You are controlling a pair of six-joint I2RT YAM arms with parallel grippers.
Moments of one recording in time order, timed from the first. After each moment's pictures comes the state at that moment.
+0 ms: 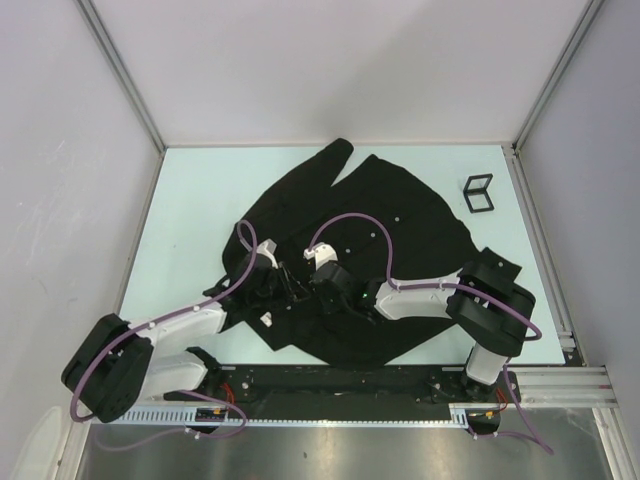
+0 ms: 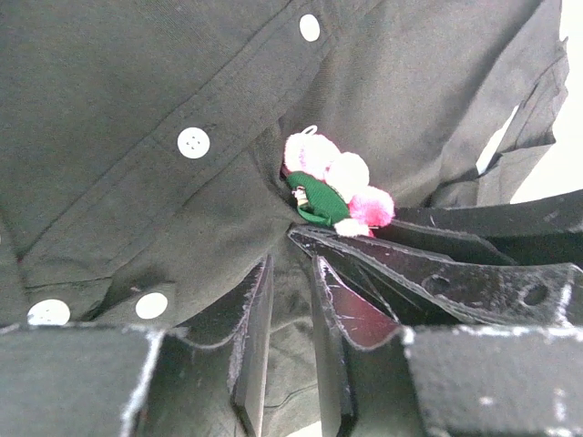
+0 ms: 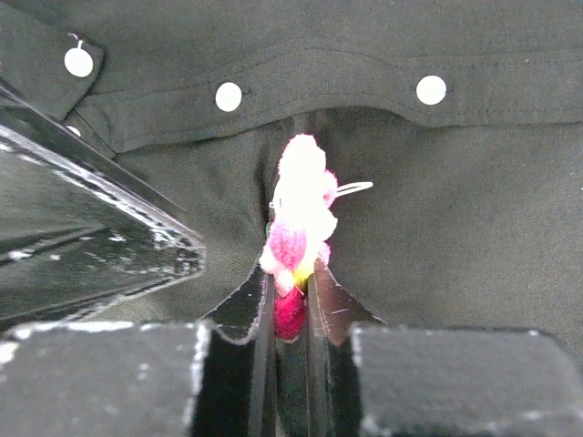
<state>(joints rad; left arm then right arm) -0.62 1.16 0.38 0.08 0.16 -0.96 1.09 1.72 0.88 0.07 0.26 0.40</state>
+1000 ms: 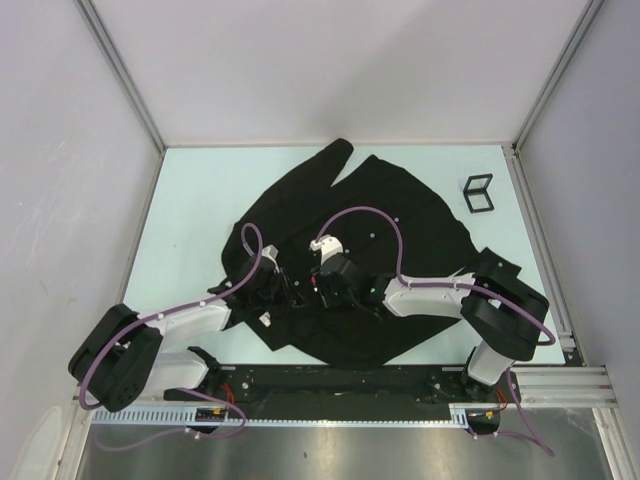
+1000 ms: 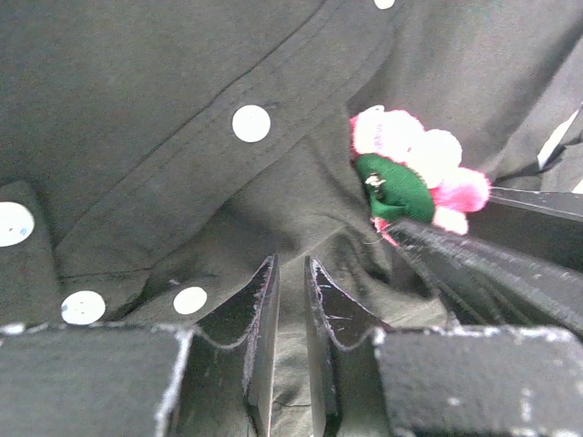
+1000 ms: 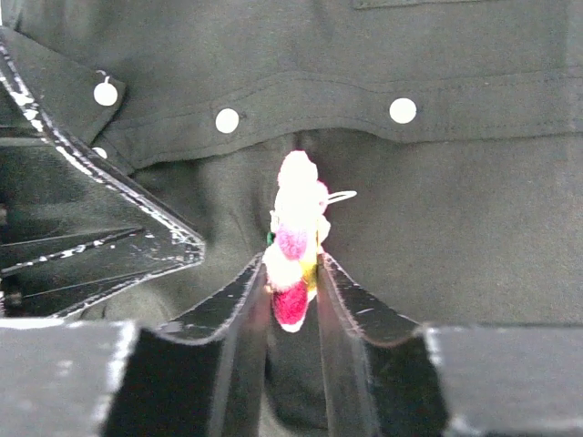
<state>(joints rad) -0.62 1.23 0.39 0.04 0.16 -0.93 1.06 1.66 0.86 0.08 0.21 0.41</state>
